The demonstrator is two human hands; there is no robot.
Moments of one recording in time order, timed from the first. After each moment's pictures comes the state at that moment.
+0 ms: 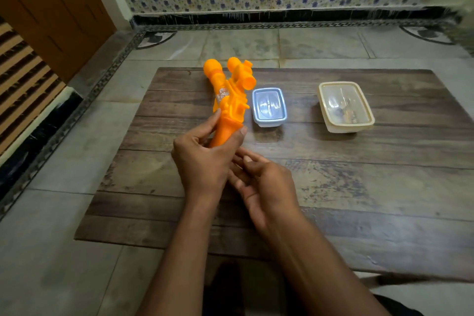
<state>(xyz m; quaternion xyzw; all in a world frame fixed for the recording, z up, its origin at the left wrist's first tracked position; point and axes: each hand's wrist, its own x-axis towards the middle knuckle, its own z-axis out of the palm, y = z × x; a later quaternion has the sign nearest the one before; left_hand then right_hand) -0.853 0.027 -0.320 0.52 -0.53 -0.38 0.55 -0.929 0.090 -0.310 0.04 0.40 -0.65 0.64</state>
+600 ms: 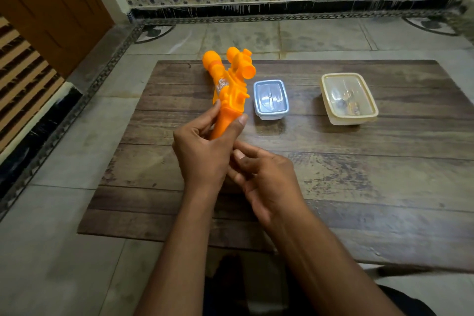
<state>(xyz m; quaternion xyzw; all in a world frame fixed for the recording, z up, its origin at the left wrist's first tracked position) -0.853 0.026 -0.317 0.52 -0.51 -0.41 0.55 -0.925 0.097 -0.298 -0.03 0.39 -0.66 0.64</state>
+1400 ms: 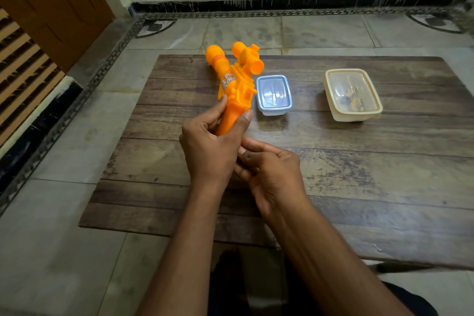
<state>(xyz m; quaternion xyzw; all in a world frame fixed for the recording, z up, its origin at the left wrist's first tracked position) -0.855 0.032 -0.312 0.53 -0.54 -0.38 0.53 -0.925 0.098 -0.295 -0.04 0.46 -0.66 0.60</state>
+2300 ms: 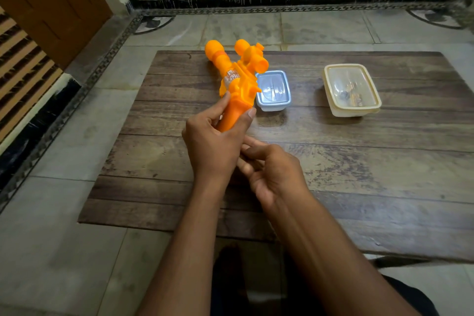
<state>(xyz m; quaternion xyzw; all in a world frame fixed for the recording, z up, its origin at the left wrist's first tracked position) -0.860 0.038 -0.306 0.54 -0.57 -0.33 0.52 -0.929 0.096 -0.292 0.07 0.43 -0.67 0.61</state>
